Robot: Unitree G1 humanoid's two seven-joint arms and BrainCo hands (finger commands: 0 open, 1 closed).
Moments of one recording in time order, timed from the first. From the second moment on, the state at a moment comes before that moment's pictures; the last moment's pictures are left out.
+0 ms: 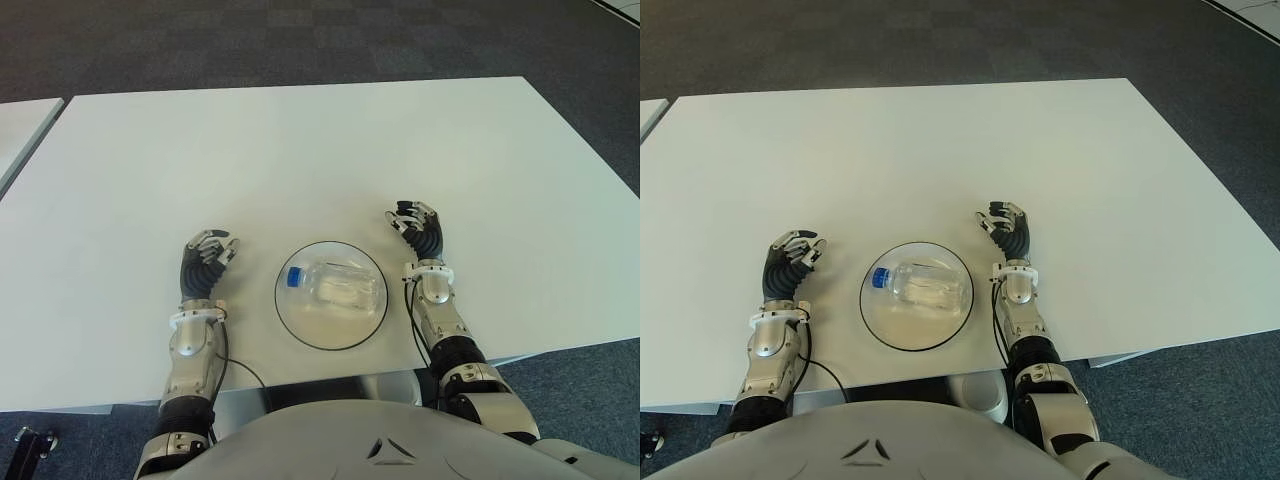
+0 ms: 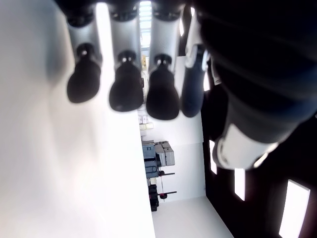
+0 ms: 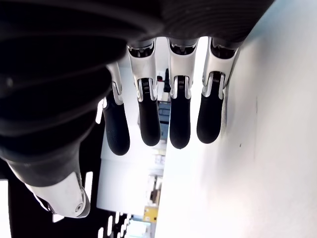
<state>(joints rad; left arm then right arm) 0.15 0.06 0.18 0.42 0.02 -0.53 0.07 -0.21 -0.04 -0.03 0.70 -0.13 -0.45 -0.22</state>
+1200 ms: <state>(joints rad) 0.18 0.08 0.18 0.34 -0.09 -0.39 -0.06 -0.18 -0.05 -0.05 0.62 -0.02 -0.41 -0.01</state>
